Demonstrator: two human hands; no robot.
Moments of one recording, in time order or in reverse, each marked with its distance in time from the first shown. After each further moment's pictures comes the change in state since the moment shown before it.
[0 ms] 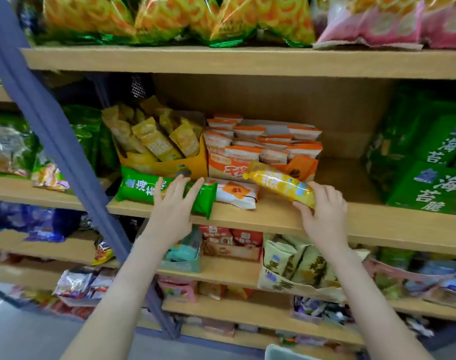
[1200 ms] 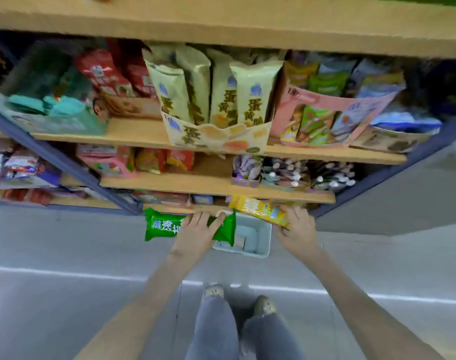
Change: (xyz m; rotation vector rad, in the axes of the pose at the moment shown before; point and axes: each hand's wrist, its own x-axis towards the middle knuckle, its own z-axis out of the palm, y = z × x) left_hand -0.257 0.331 0.141 -0.286 -0.565 0.258; right_hand -0.340 0.256 0.002 -0.033 -0.647 0.142
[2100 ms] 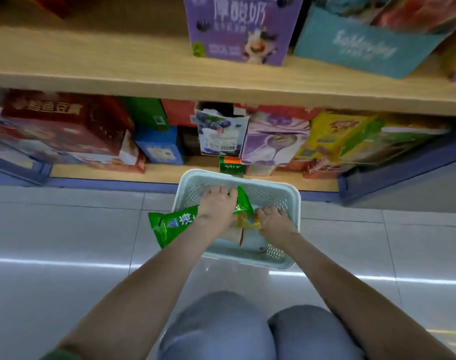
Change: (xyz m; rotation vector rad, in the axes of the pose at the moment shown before) left_hand 0.233 0.039 0.512 0.060 -0.302 -0.097; right_hand 0.078 0.268 0.527 -0.397 -0.607 -0.107
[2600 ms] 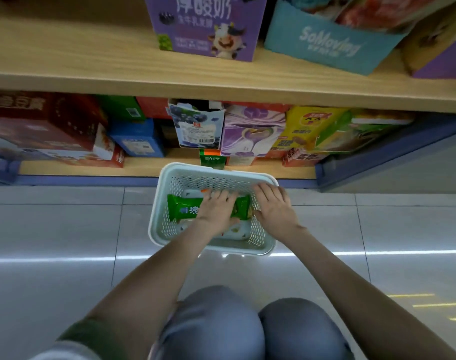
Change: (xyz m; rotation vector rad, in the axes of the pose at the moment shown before) left_hand 0.008 0.035 0.031 -0.172 -0.072 0.201; right_hand -0.045 0.022 -0.030 0.138 0.306 0.085
